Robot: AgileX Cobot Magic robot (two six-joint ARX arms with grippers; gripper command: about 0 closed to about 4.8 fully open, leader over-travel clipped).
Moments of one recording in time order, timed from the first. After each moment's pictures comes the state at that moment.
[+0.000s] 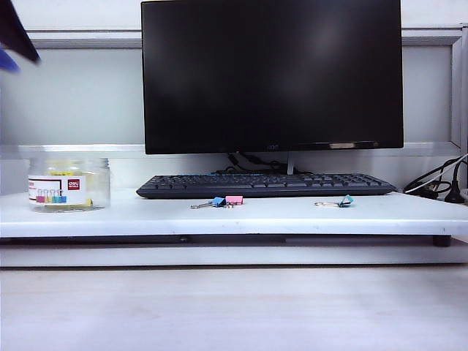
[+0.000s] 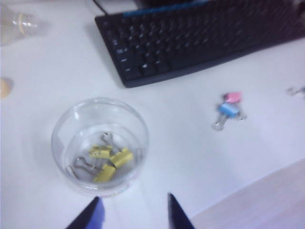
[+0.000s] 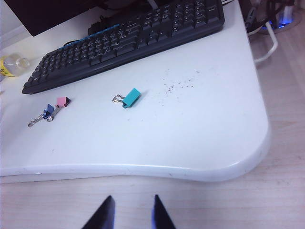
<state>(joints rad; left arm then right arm) -0.04 1.04 0.95 -0.51 0.40 0.10 0.08 0.00 0.03 -0.20 -0.24 0.36</state>
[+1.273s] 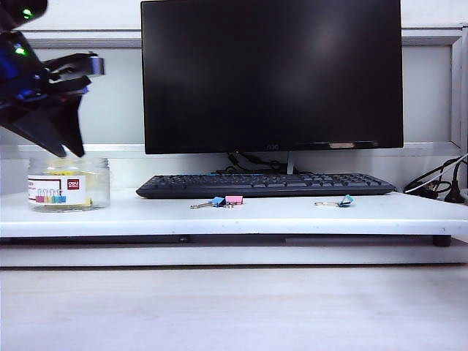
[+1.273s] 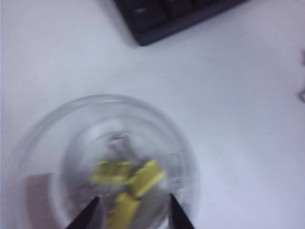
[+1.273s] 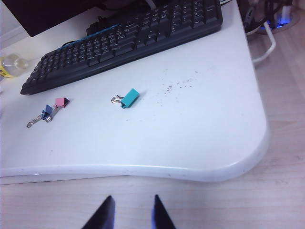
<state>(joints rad) -0.16 1.52 1.16 -0.52 0.20 0.26 0.08 0.00 0.02 -0.20 -0.24 0.37</state>
